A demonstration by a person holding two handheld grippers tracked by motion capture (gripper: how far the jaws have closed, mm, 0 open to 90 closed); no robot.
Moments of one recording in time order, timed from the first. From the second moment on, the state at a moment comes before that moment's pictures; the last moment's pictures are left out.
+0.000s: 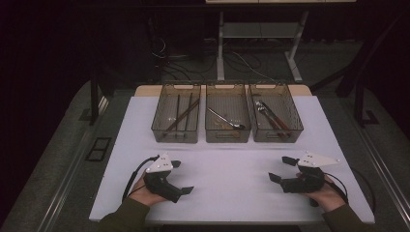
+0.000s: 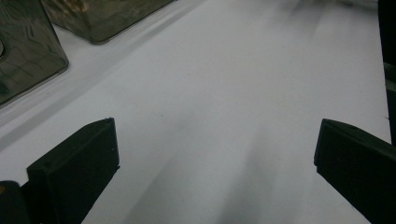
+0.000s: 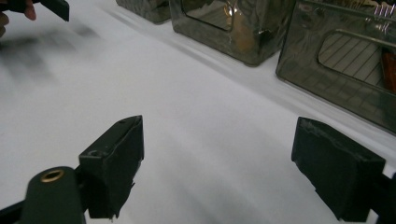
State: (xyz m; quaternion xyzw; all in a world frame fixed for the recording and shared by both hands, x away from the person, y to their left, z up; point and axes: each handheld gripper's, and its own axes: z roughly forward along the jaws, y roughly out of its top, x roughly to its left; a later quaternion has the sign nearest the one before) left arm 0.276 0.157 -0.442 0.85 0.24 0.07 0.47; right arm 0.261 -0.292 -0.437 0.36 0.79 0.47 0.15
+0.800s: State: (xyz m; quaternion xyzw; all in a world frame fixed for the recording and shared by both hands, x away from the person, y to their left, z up) left arm 0.275 0.157 -0.441 0.85 0.24 0.07 0.47; right arm 0.256 -0.291 -0.444 0.36 0.80 0.45 0.15
